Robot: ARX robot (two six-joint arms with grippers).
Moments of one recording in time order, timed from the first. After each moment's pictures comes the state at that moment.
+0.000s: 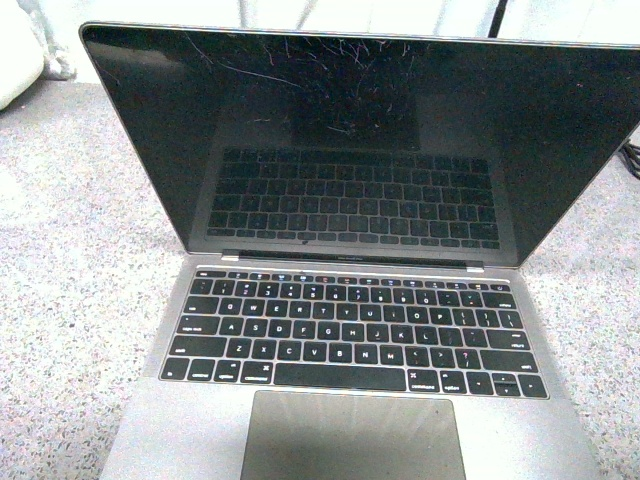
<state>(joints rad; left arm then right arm) 0.00 0.00 0.02 0.00 0.00 0.00 0.00 0.00 0.01 0.00 0.00 -0.01</state>
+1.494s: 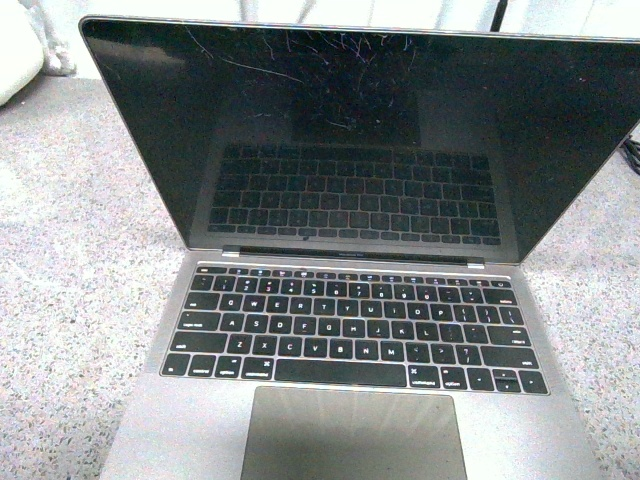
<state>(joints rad) 0.00 0.00 0.02 0.00 0.00 0.00 0.00 0.00 0.01 0.00 0.00 -0.01</state>
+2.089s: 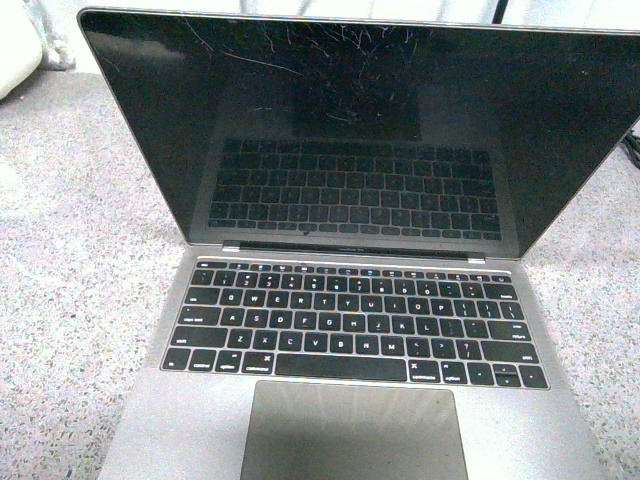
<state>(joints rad) 0.00 0.00 0.02 0.00 0.00 0.00 0.00 0.00 0.01 0.00 0.00 -0.01</state>
